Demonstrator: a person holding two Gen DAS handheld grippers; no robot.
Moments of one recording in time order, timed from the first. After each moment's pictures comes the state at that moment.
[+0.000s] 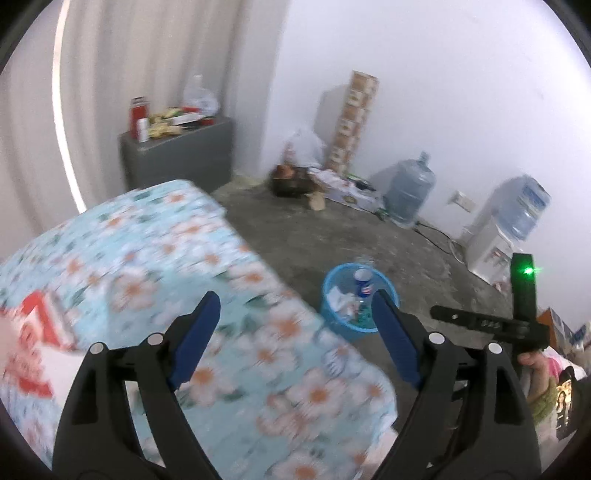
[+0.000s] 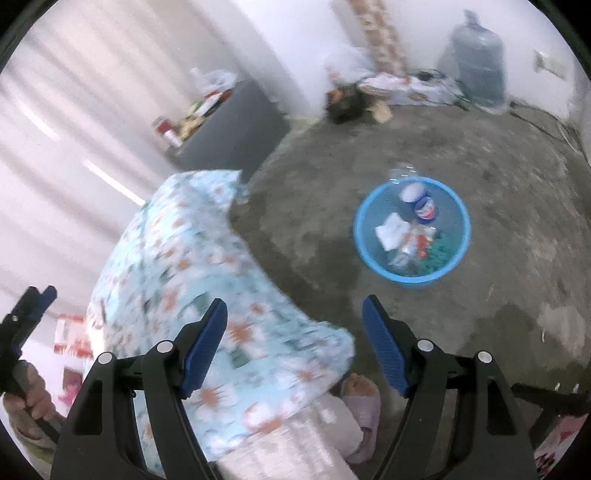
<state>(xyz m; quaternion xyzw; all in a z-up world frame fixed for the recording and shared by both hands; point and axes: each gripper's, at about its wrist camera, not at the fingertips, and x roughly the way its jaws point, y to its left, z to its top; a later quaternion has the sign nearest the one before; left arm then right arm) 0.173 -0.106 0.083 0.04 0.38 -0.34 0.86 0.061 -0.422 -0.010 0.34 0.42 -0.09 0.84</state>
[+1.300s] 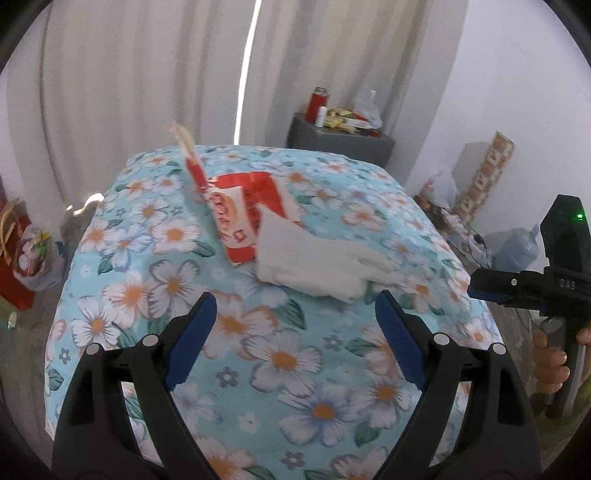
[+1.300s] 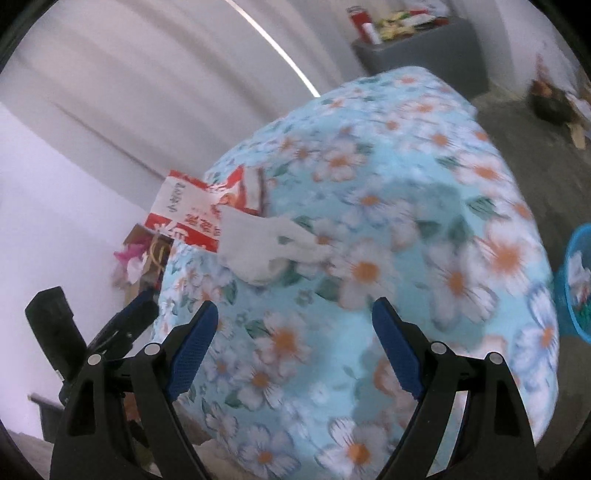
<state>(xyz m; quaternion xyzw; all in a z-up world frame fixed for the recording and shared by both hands) 0.132 0.120 0.022 -0.06 0.37 -0.09 0.92 0.195 -0.172 0.023 0.24 0.49 0.23 0.81</state>
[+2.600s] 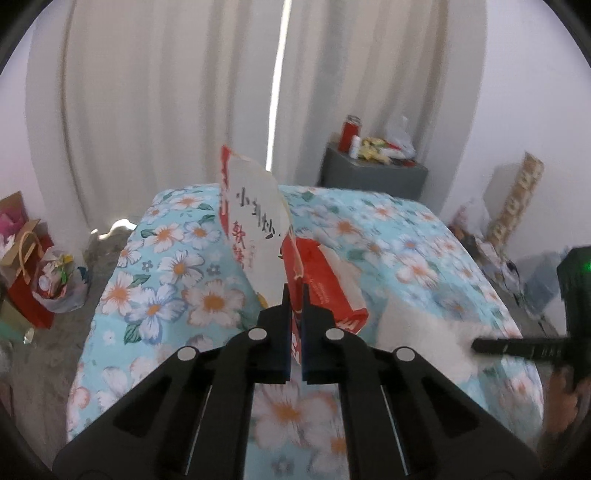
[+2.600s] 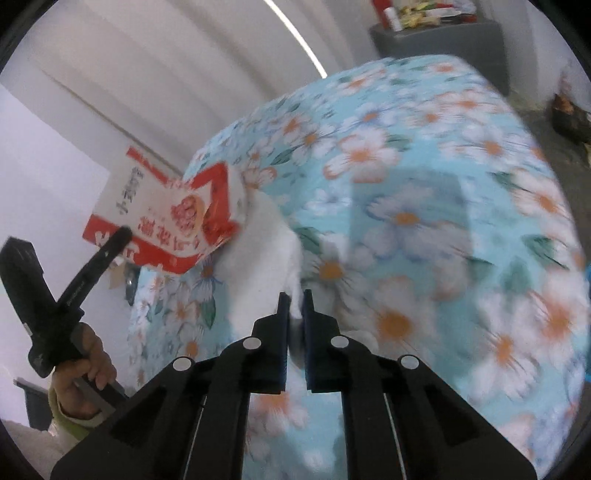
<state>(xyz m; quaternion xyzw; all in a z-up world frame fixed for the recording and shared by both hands) 0.182 0.144 0.033 -0.04 0.33 -0.04 0.94 0.226 -0.161 0.003 0.21 0.51 0.21 0.81</state>
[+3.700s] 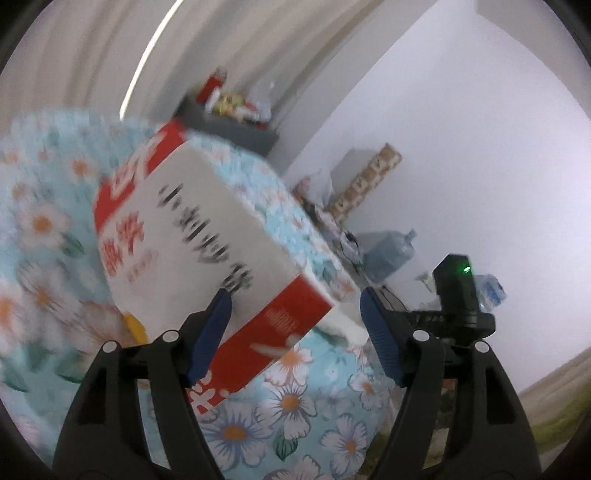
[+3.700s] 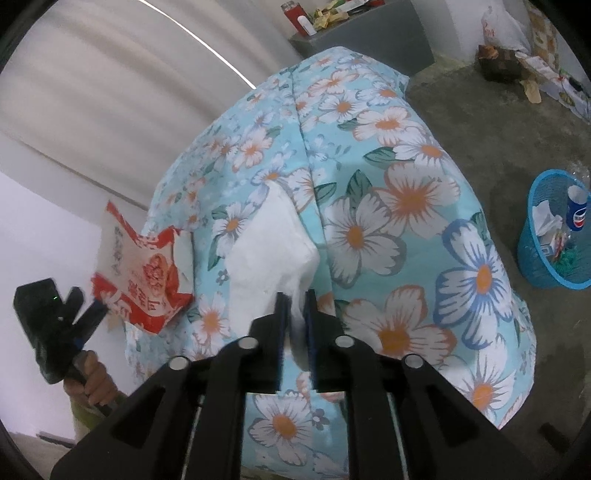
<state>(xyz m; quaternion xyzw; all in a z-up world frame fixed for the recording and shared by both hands) 0.164 0.116 -0.006 -0.20 0.38 -0.35 0.83 0.166 -0.235 -0.014 0.27 0.52 0.12 0.80</state>
